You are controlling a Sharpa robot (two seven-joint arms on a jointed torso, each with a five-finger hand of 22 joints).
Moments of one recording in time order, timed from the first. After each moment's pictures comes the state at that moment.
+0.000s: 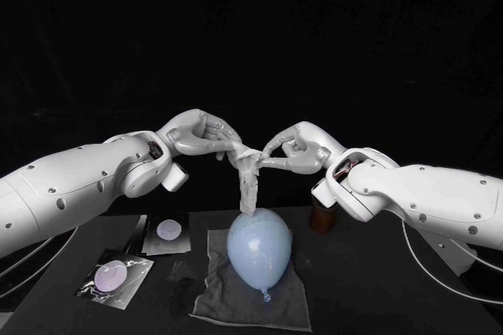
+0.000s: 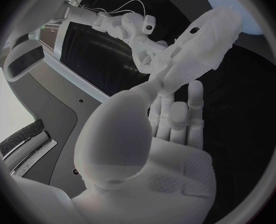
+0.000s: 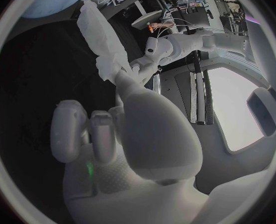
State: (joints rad) left arm 1.43 -0.65 -0.01 1.19 -0.58 0.07 0.38; left_hand 1.49 -0.10 0.45 0.05 0.04 1.02 0.12 0.43 0.25 1.10 0.06 0.51 0.24 1.11 0.01 1.52 0.95 0.17 0.80 0.13 1.09 0.72; right arm 1.46 -0.80 -0.16 1.55 -0.79 -0.51 0.20; right_hand 1.52 -0.07 0.24 0.14 0.05 1.14 0.05 0.31 0.44 1.41 0.01 1.47 1.31 1.46 -0.07 1.57 1.31 0.06 1.47 0.04 1.31 1.31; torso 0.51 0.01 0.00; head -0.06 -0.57
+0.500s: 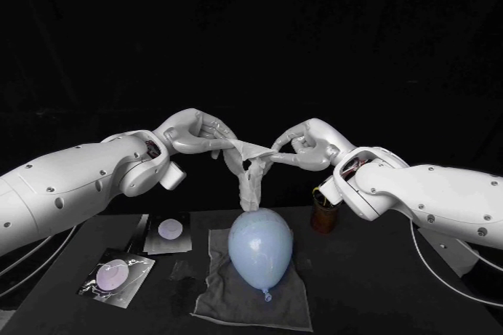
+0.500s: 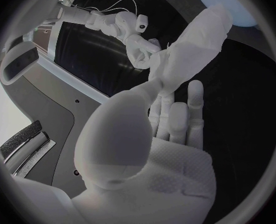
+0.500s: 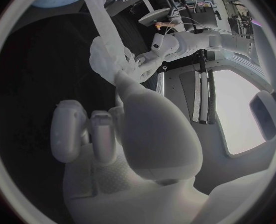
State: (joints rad) left arm 1.43 -0.66 -0.01 1.19 -0.59 0.02 0.35; left_hand 1.49 -0.09 0.45 0.05 0.04 1.02 0.12 0.43 0.25 1.10 0.06 0.53 0.26 1.18 0.01 1.53 1.02 0.17 0.82 0.12 1.10 0.72; right arm 1.46 -0.82 -0.16 1.55 -0.82 -0.57 0.16; right_hand 1.52 -0.07 0.26 0.14 0.05 1.13 0.05 0.32 0.44 1.42 0.01 1.47 1.31 1.46 -0.07 1.57 1.31 0.06 1.47 0.04 1.32 1.31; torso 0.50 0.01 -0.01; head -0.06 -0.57
